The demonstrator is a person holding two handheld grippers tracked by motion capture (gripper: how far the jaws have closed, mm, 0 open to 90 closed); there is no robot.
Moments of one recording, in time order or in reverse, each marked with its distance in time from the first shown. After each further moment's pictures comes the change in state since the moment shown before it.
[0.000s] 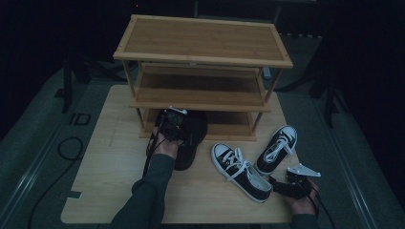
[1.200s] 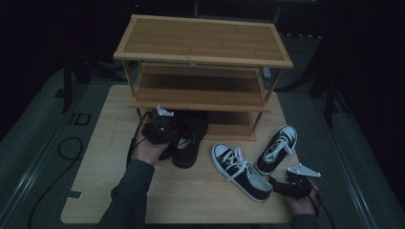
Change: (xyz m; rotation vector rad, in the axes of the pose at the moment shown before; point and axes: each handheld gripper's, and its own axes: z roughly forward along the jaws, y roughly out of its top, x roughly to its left) left arm 0.046 -0.024 -0.058 -0.136 -0.342 0.103; right arm 0.000 0.000 0.000 0.000 0.001 -0.001
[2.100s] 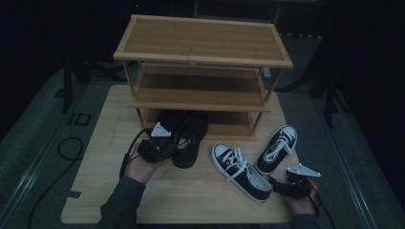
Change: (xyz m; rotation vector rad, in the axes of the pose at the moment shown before) left arm -0.016 -0.044 -0.011 -0.007 -0.156 0.122; right arm 0.000 0.000 0.000 0.001 0.000 -0.001
